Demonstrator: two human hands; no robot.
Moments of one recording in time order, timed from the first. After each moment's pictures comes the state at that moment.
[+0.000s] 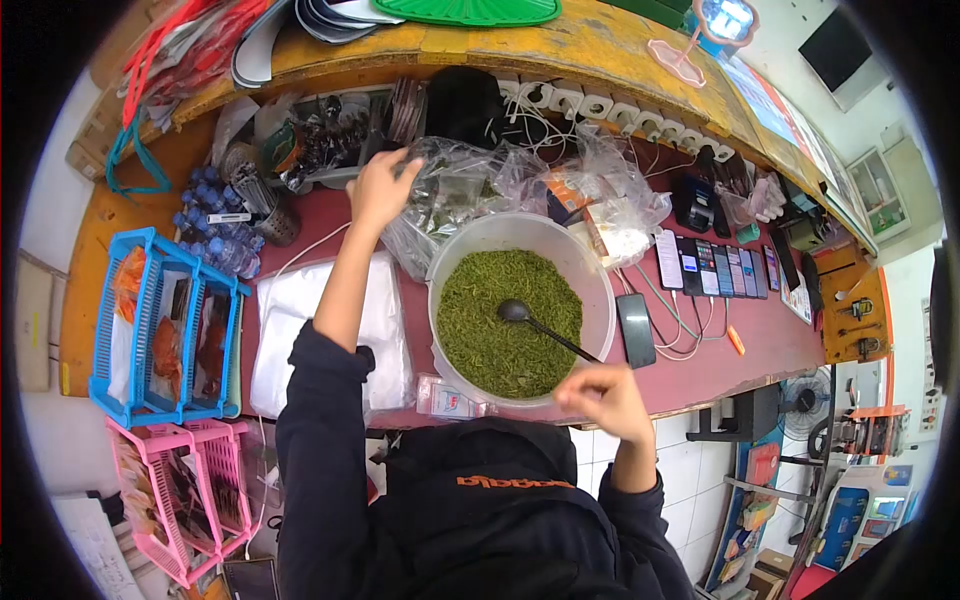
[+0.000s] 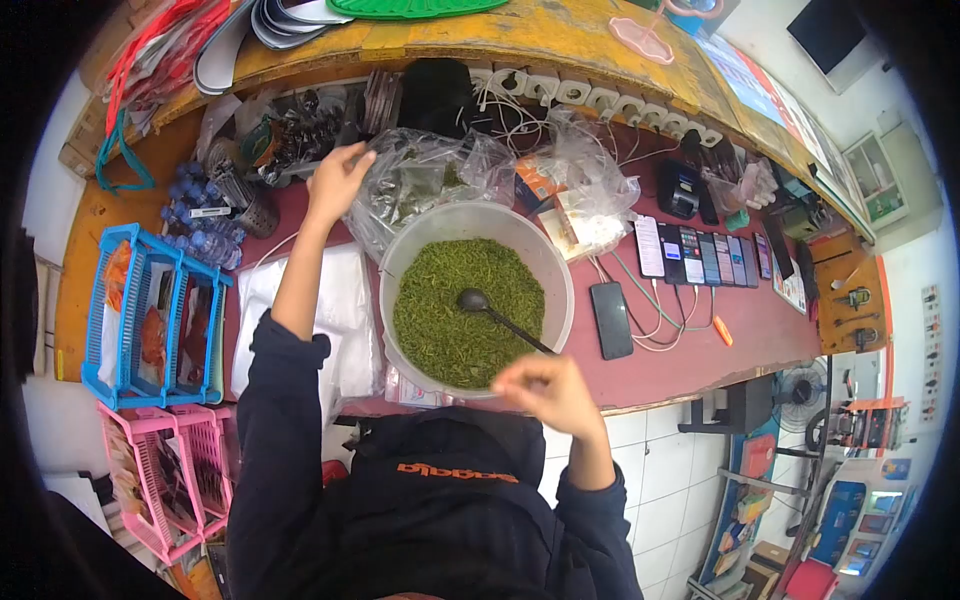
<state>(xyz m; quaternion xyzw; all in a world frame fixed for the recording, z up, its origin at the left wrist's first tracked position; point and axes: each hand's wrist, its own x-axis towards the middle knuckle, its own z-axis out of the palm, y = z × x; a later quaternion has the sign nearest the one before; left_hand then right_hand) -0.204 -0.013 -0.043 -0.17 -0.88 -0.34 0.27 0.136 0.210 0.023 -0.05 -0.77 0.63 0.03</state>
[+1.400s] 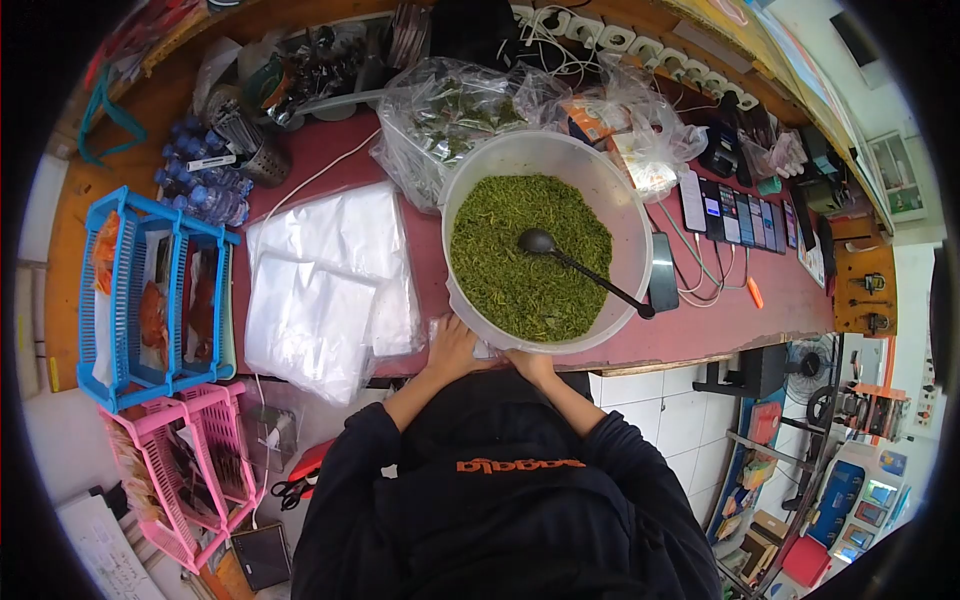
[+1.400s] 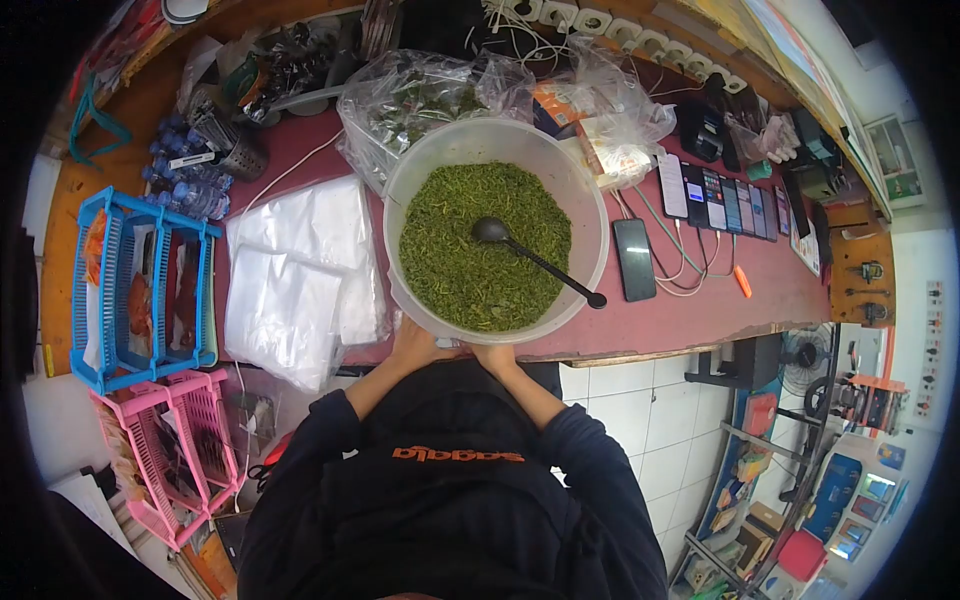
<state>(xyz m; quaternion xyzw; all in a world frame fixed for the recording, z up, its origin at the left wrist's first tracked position) 0.090 -0.042 -0.259 -0.38 -0.87 -0.31 -0.04 0.170 0.134 -0.271 -0.14 -0.87 0.47 -0.03</state>
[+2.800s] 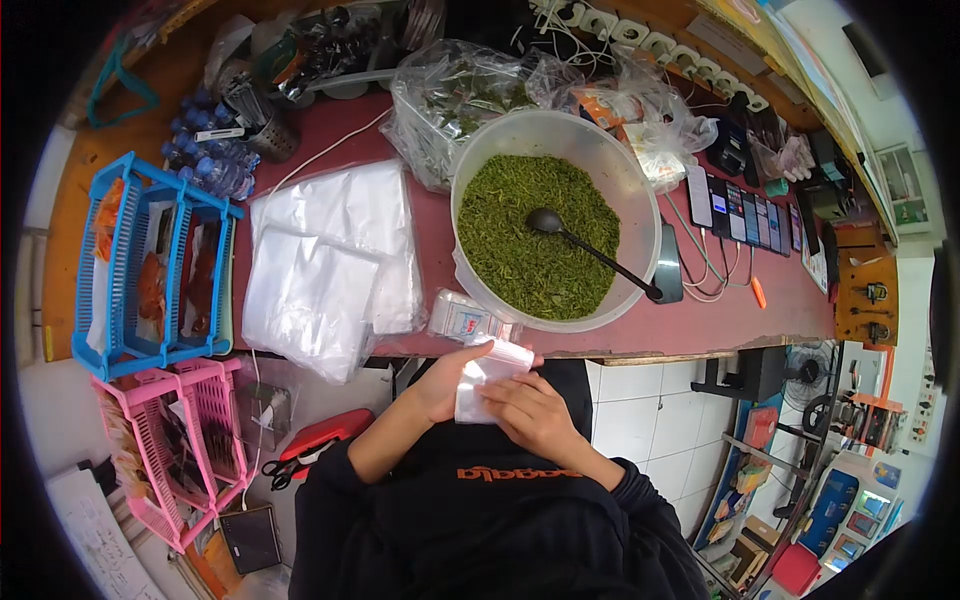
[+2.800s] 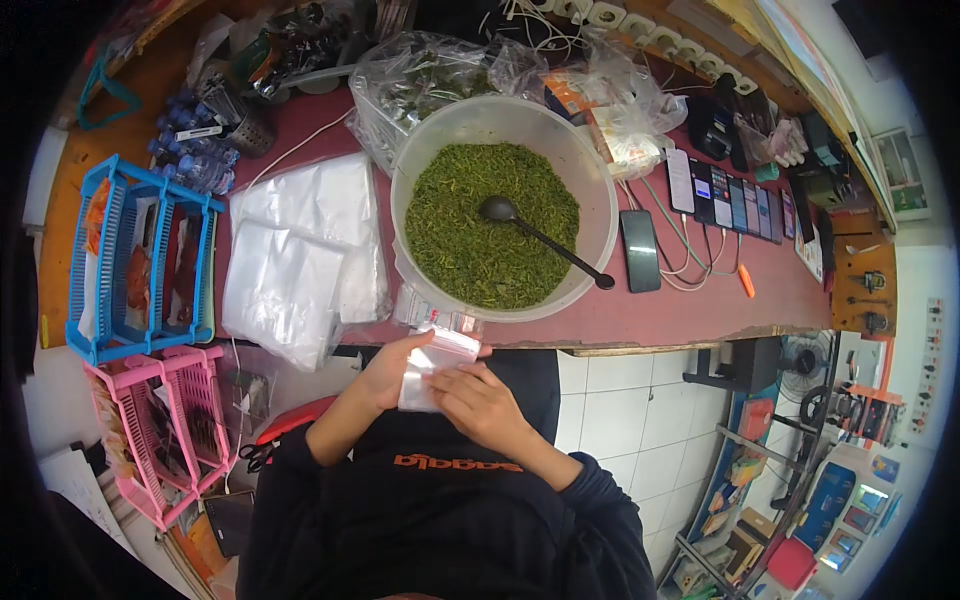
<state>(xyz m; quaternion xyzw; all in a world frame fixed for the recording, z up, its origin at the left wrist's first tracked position) 0.119 -0.057 -0.096 0.12 -0.15 -0.77 -0.61 0.214 0.097 -0.078 0.23 -0.91 0.33 0.12</state>
